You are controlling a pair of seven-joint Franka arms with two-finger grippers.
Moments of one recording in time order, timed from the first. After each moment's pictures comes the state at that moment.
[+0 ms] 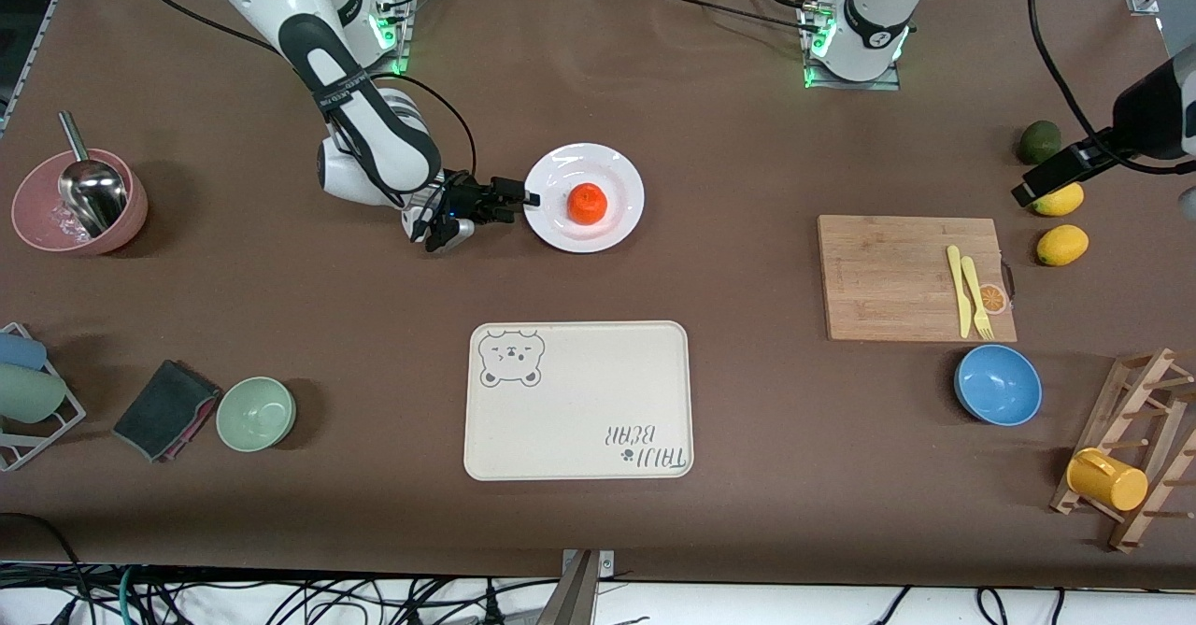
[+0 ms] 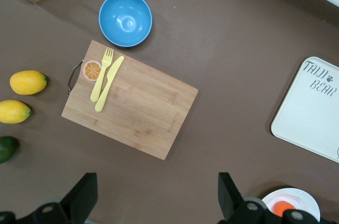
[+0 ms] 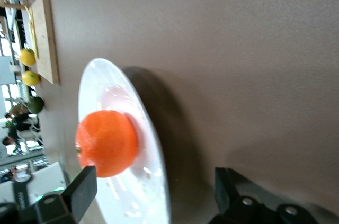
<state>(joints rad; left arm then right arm) 0.08 0.04 -0.08 -1.50 -0.07 1.50 -0.45 0.19 0.47 0.36 -2.31 1.53 2.50 -1.00</state>
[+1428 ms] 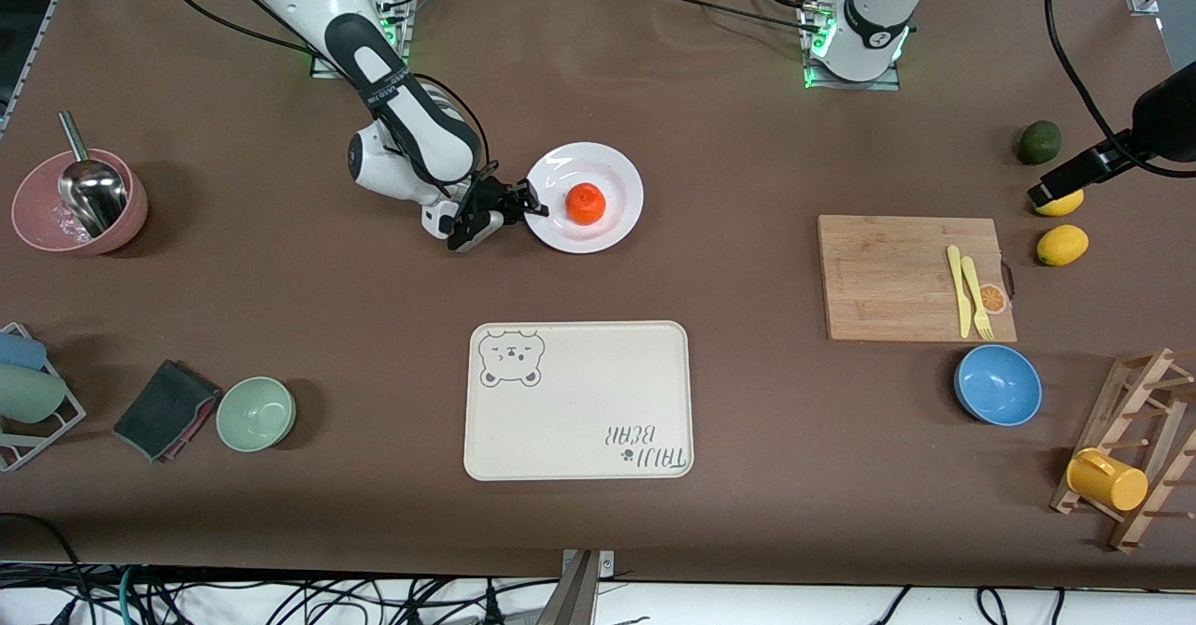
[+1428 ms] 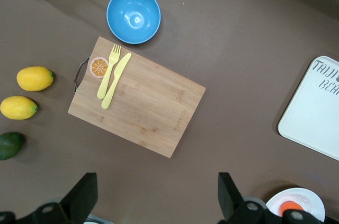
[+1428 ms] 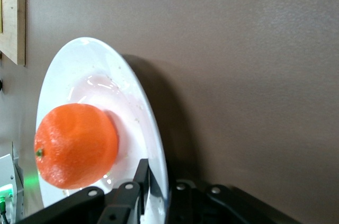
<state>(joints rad) 0.10 0.05 -0.08 -1.50 -0.07 1.49 -0.44 0.29 0.51 0.36 -2.26 1.54 2.64 -1.06</state>
